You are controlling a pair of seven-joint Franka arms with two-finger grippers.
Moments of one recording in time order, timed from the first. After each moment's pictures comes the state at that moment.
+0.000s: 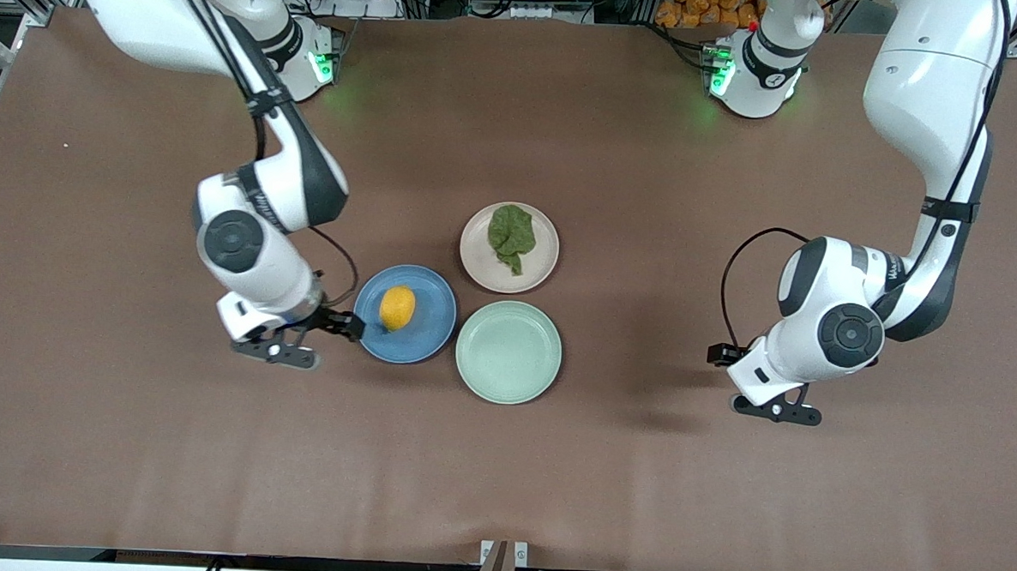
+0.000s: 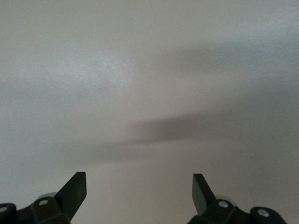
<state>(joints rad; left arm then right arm) -0.04 0.62 -0.20 -1.58 0.18 2.08 -0.16 0.17 0.46 0.12 -1.71 -0.09 2.19 0.47</state>
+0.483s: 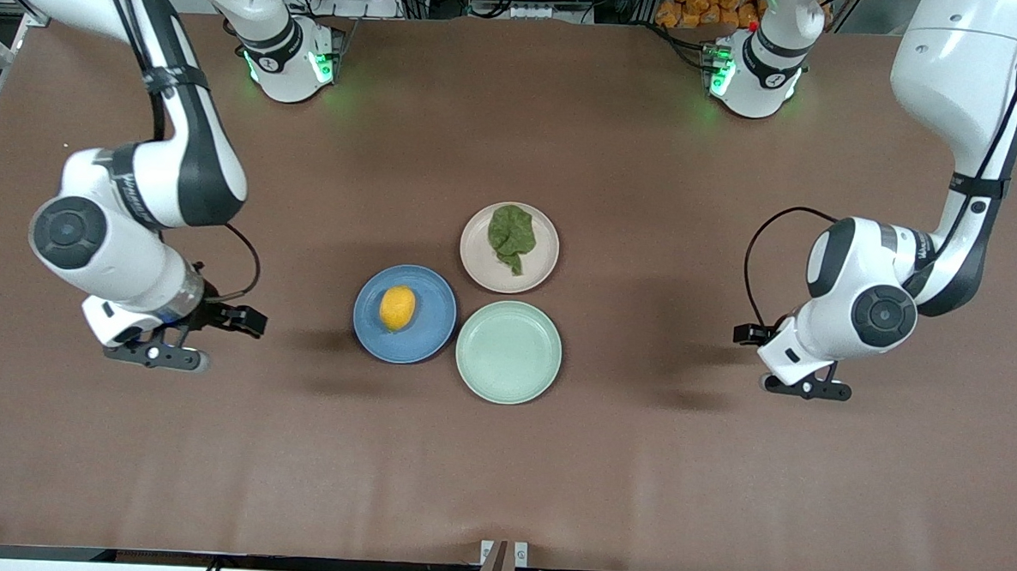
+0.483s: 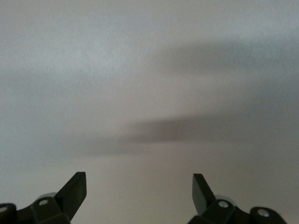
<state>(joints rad) 0.03 0.49 -0.22 -1.80 0.18 2.14 -0.16 0.13 0.36 0.01 -1.65 -0.06 2.00 0.26</state>
